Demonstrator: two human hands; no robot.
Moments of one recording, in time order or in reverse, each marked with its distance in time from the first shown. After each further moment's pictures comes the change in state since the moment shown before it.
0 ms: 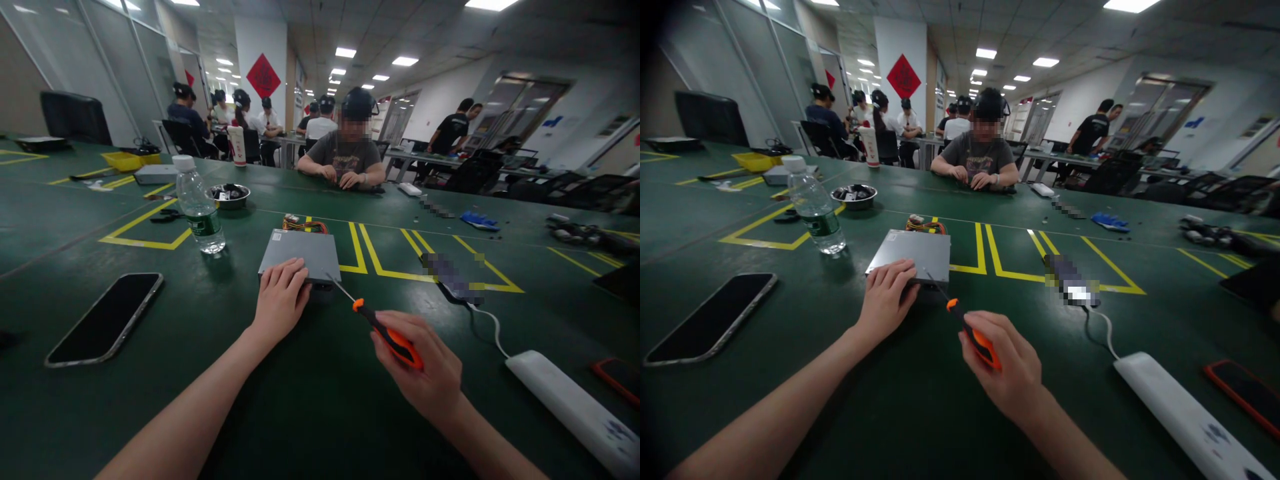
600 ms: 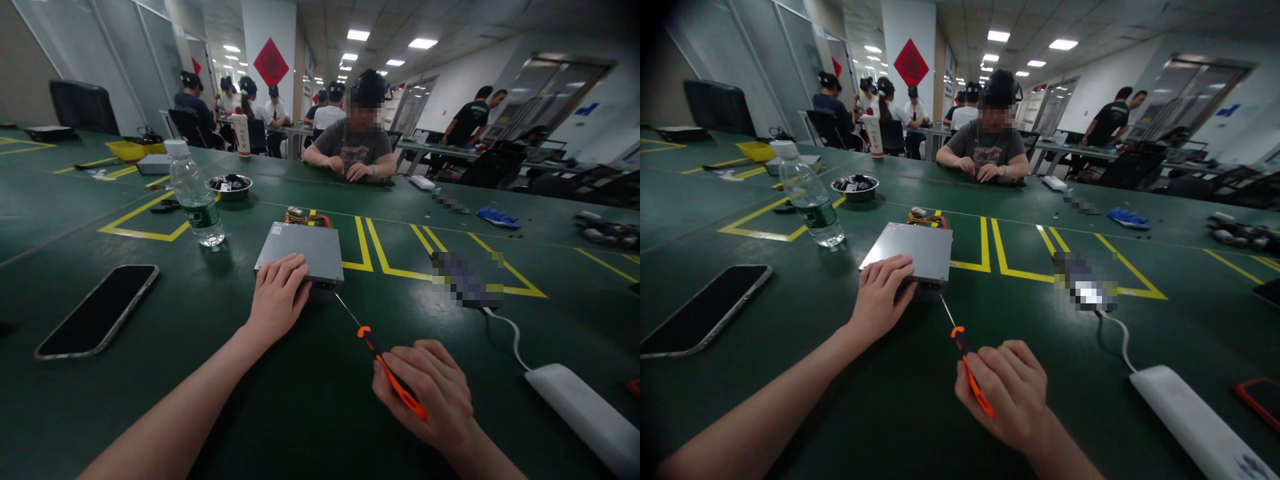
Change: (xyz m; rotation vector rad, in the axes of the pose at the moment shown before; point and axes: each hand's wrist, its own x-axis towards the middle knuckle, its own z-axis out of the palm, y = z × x) left_hand 0.000 0.001 0.001 -0.007 -0.014 -0.016; right_hand -0.017 0.012 0.002 -0.121 -0.030 -0.225
